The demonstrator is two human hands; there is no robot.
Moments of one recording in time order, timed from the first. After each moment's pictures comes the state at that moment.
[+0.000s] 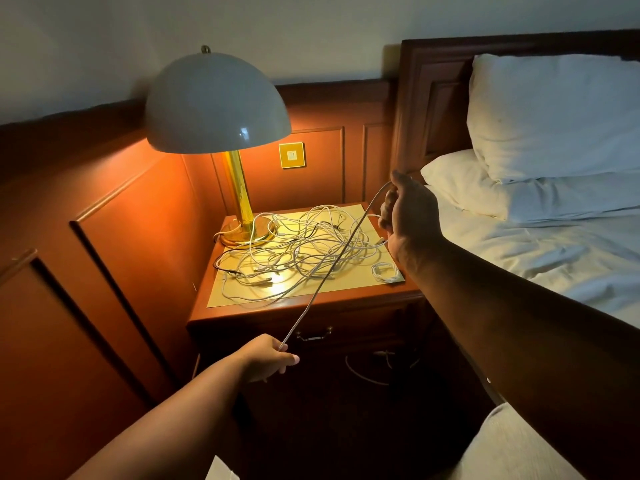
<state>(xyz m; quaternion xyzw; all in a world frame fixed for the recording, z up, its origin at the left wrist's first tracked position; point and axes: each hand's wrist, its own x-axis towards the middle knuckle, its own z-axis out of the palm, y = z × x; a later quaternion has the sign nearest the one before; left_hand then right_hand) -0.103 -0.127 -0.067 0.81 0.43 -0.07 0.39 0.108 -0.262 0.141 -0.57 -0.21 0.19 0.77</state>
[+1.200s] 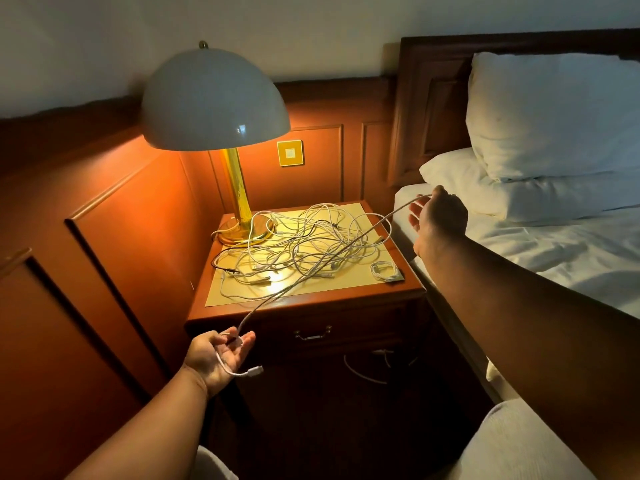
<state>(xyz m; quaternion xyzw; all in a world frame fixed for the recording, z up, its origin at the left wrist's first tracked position) -0.154 -0.109 -0.059 0.15 0.41 0.33 0.83 0.150 -0.268 0.133 -0.64 -0.07 0.13 0.76</state>
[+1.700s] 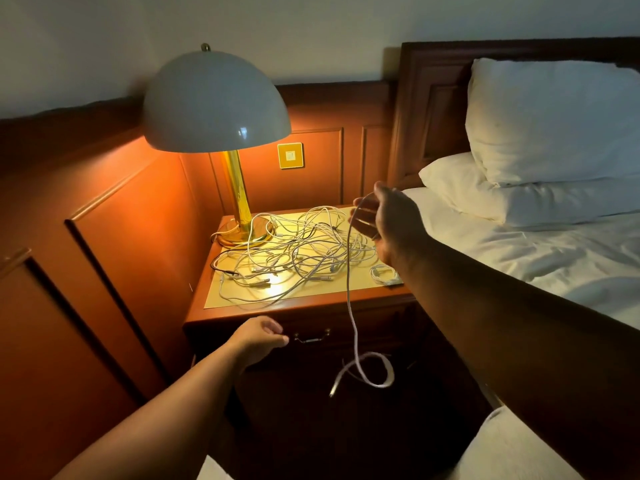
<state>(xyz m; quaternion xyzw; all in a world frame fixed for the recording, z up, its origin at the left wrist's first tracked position) -0.101 -0.128 -0.029 0.76 0.48 0.04 0.44 0.100 -0.248 0.140 -0.60 -0.21 0.26 0.72</state>
